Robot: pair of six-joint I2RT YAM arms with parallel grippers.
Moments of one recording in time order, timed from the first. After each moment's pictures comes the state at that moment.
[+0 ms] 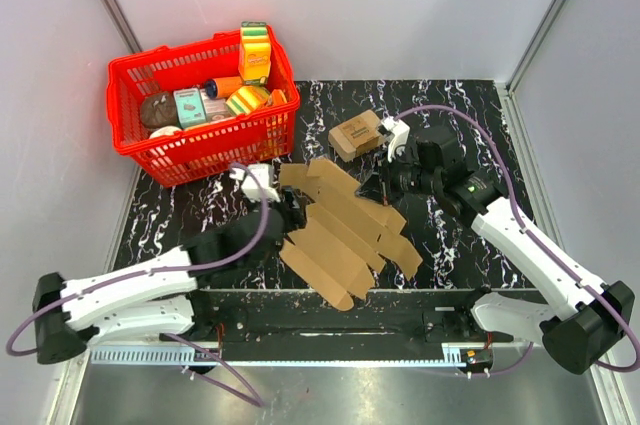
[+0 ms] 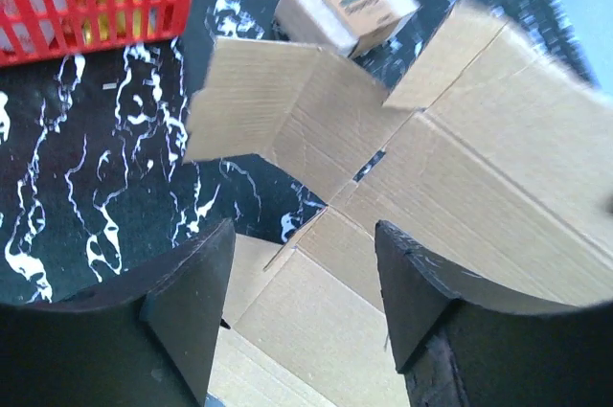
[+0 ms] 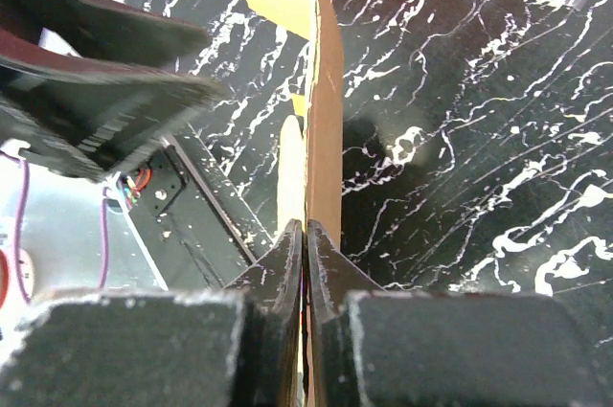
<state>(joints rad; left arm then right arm) -1.13 0.99 0.74 -0.24 -0.82 -0.71 0.58 1.13 1.08 -0.45 -0.50 0.29</state>
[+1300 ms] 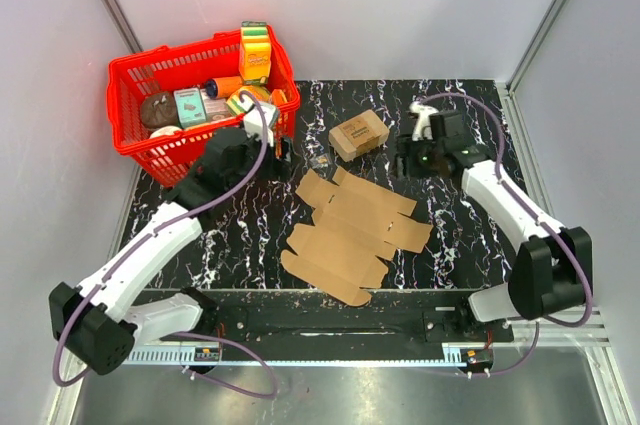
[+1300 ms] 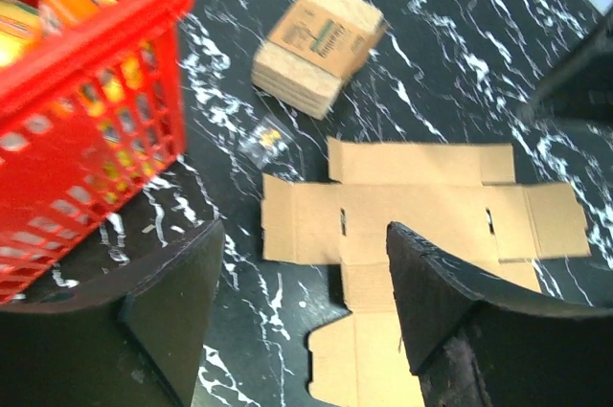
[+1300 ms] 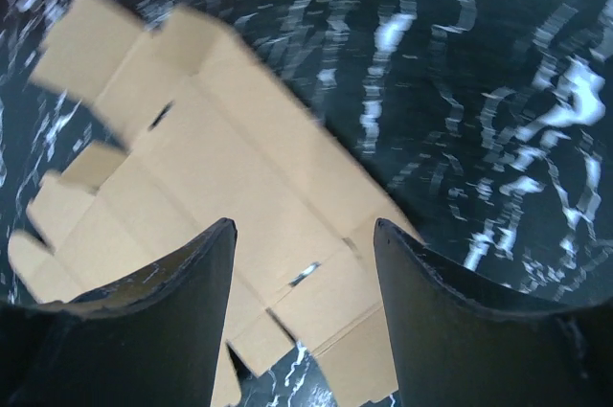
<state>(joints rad) -0.55 1.08 1.02 -0.26 0.00 -0.13 0.35 1.39 1.11 -0.50 -0.21 0.10</state>
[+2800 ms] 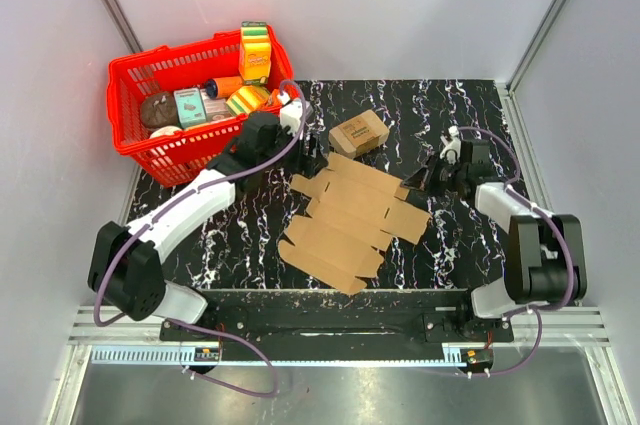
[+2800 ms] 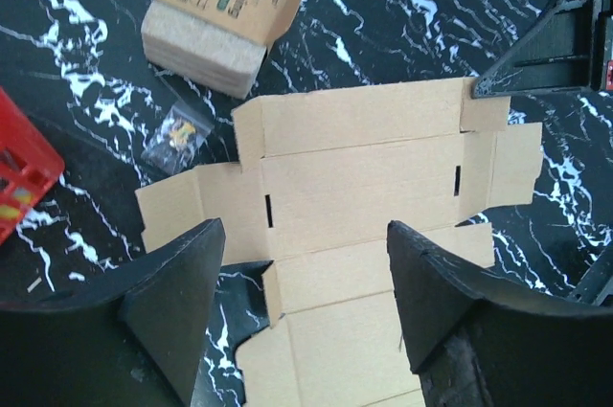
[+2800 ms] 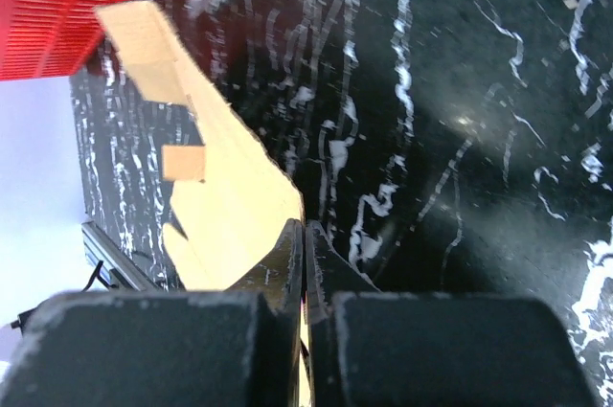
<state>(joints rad) -0.54 1.41 1.07 -0.14 0.25 -0.16 0.01 1.50 0.76 -0.04 -0.65 0.50</state>
